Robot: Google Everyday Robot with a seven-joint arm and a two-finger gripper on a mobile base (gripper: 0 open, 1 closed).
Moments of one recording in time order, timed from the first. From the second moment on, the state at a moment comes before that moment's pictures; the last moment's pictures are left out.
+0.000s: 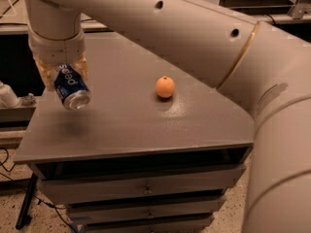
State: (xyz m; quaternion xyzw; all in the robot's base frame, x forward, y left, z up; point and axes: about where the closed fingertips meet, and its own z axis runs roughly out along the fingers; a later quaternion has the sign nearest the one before) arm 0.528 0.209 0.927 -0.94 -0.29 -0.14 0.11
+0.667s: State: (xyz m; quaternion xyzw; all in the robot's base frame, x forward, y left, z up) arm 0.545 0.220 0.954 -0.88 -0.40 -0.20 0.18
